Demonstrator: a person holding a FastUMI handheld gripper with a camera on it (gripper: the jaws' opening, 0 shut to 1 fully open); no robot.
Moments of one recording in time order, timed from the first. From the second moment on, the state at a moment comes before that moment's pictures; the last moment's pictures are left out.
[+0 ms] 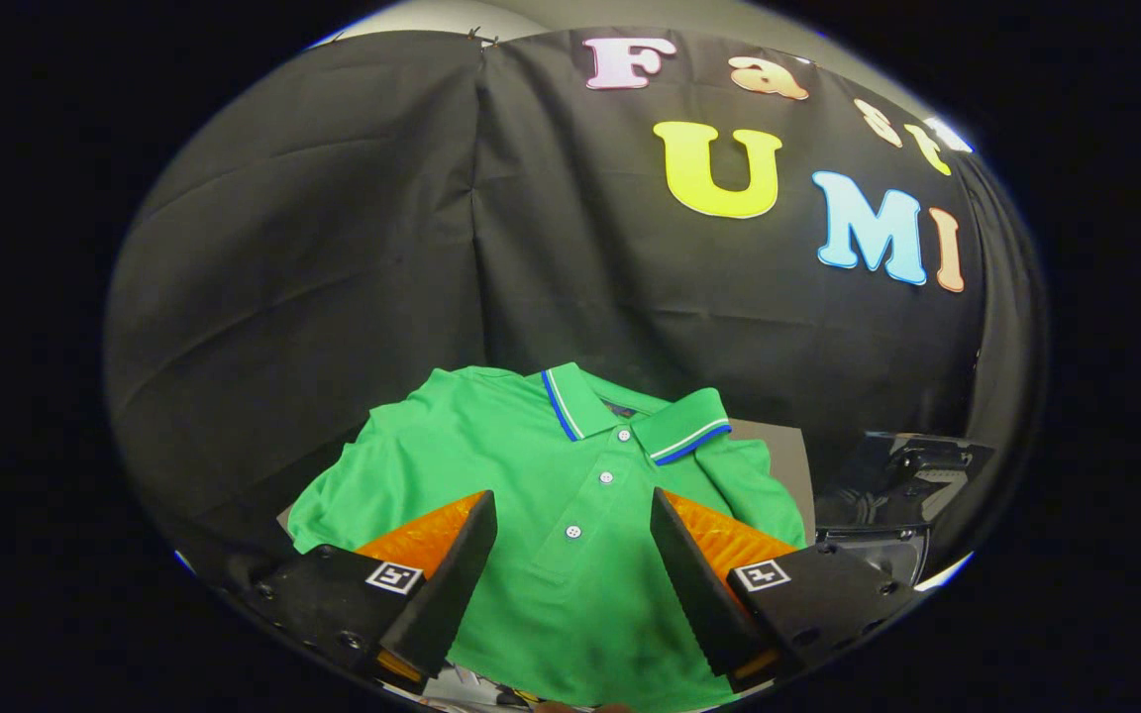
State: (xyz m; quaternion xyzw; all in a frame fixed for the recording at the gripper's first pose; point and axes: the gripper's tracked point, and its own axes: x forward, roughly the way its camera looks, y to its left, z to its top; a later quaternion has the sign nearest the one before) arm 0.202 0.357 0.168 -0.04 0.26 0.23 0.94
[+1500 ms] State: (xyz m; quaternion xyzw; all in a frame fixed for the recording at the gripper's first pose) arm 0.199 0.378 0.162 -0.08 0.22 0.29 0.93
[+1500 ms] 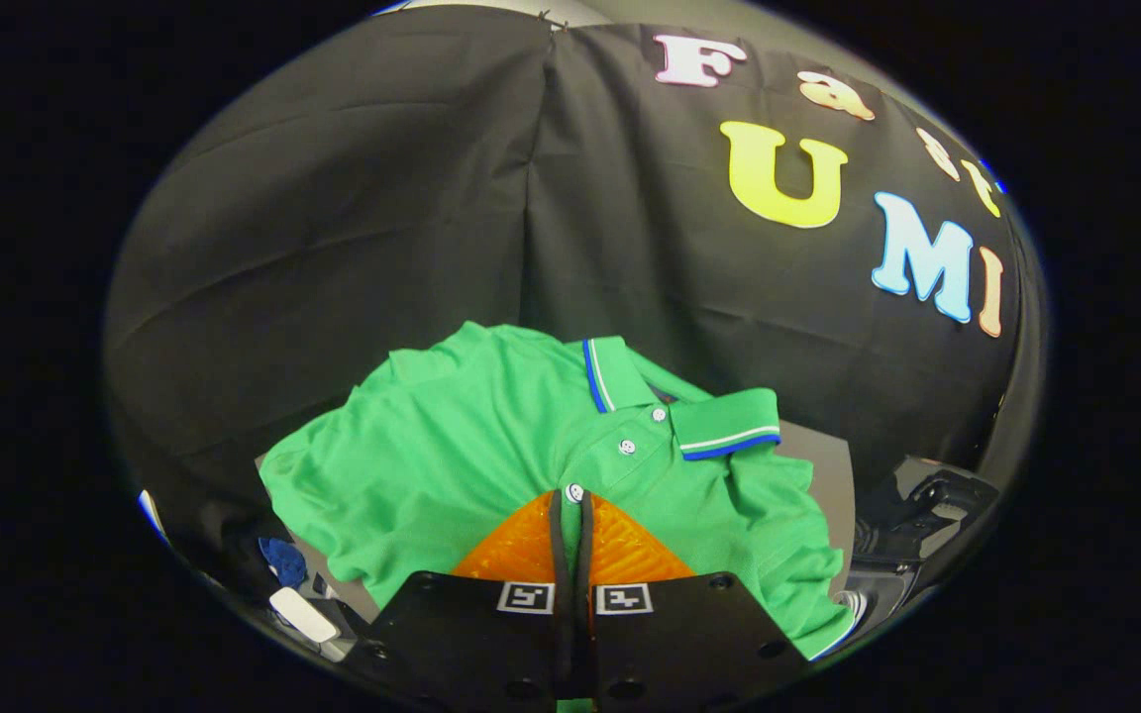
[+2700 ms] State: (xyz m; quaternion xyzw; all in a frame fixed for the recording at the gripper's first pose) arm 0.212 0.230 0.376 0.00 0.01 0.22 0.97
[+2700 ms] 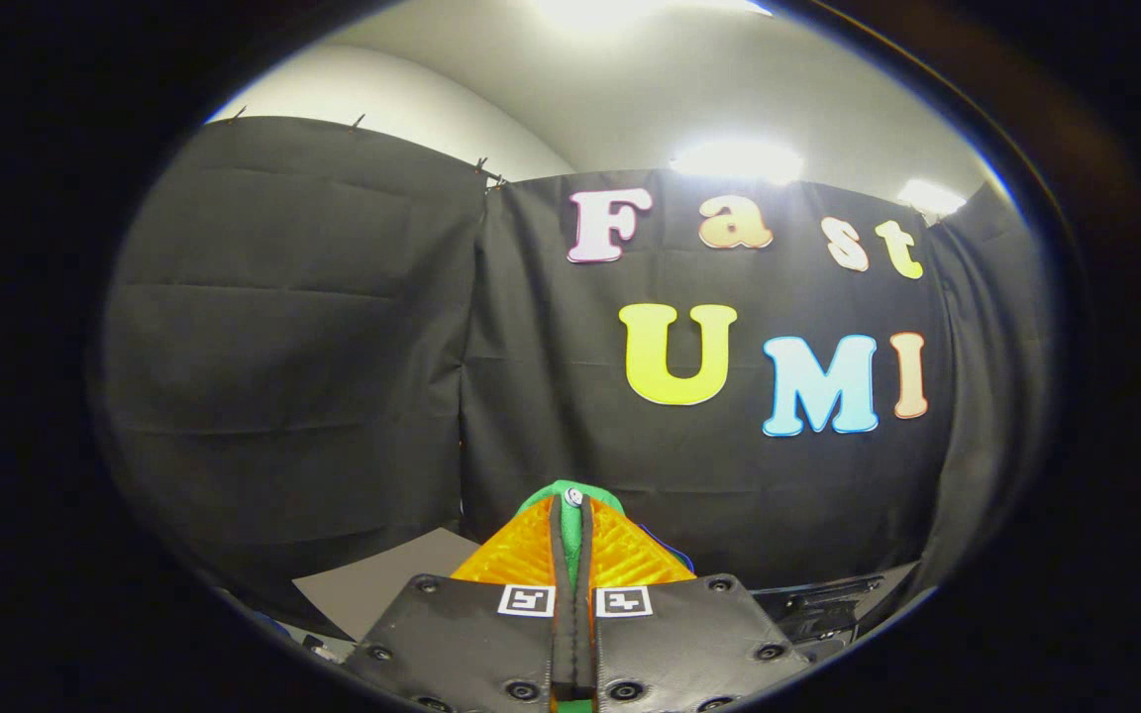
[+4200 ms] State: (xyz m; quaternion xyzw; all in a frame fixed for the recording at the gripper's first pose) arm 0.261 -0.058 0.336 0.03 0.01 0.07 1.00
